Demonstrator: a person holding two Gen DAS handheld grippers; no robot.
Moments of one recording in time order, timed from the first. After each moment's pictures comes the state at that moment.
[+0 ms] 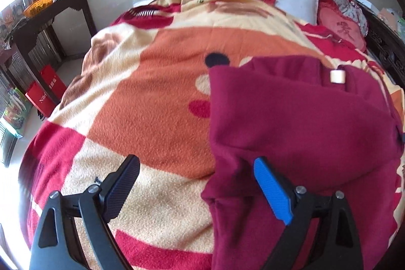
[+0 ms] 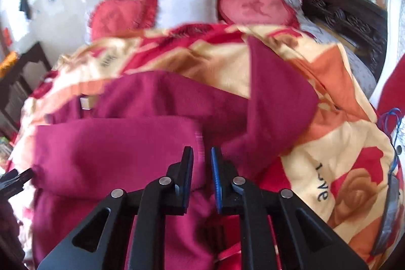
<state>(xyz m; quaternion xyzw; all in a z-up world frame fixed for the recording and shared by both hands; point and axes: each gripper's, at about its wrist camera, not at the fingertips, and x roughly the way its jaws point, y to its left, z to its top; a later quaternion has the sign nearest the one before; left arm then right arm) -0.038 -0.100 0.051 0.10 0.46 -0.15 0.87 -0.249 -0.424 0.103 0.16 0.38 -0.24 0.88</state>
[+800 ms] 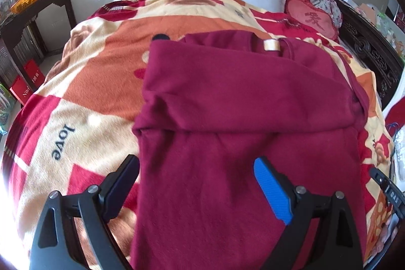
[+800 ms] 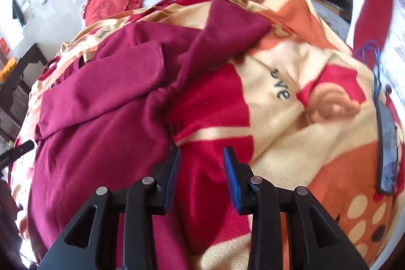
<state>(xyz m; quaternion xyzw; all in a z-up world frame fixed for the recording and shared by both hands) -0.131 -0.135 0.062 0.09 0.48 -0.21 0.85 -0.358 -0.413 0.072 0.22 0.42 -0.26 0.84</state>
